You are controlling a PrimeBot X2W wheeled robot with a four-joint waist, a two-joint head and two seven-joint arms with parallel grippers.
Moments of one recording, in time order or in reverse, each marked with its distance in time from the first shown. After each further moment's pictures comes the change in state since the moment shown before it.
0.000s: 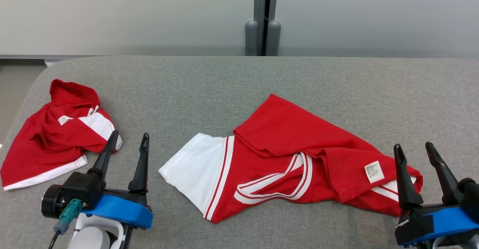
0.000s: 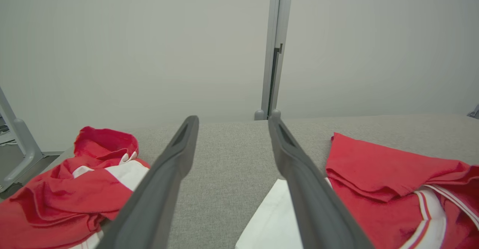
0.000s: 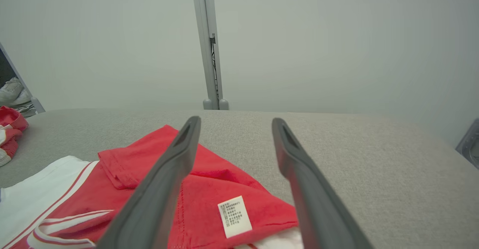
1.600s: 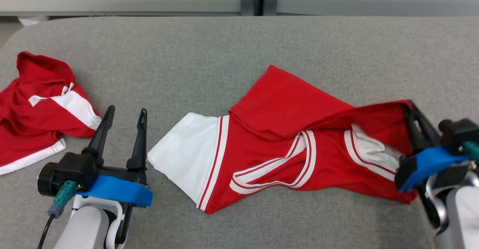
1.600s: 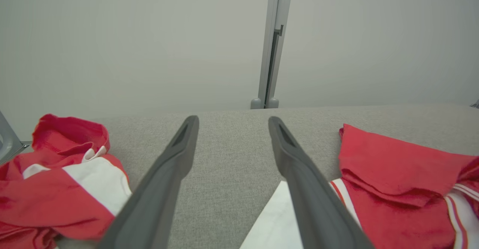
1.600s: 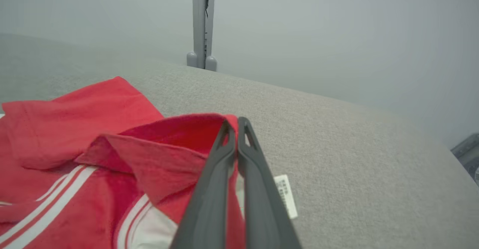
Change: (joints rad) left arm -0.079 -0.010 0.006 -0.012 -0.002 -0.001 -0.009; right arm -0.301 -0.114 0.054 0.285 -0.123 0.000 0.031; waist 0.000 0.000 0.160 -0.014
